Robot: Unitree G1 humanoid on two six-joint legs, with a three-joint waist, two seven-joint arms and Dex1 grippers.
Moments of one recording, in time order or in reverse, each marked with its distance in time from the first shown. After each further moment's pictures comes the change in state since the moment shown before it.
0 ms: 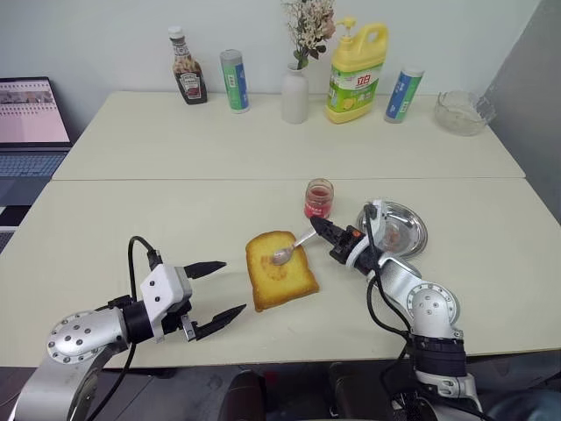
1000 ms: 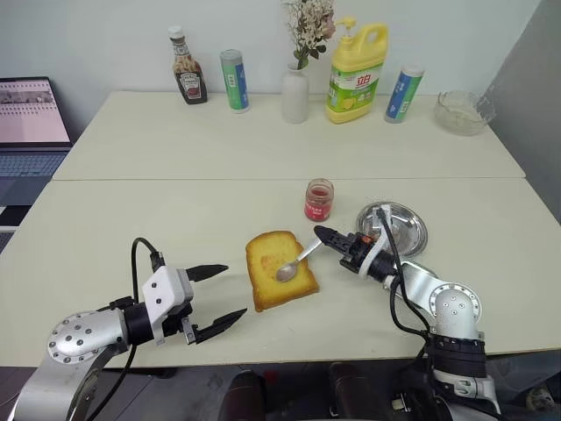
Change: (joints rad) left arm 0.000 0.014 -0.006 0.001 -0.007 0.003 -0.017; right arm -0.003 -0.094 -0.075 -0.021 0.194 0.125 -0.003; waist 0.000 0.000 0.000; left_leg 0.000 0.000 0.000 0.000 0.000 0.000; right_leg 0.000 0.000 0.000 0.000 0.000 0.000
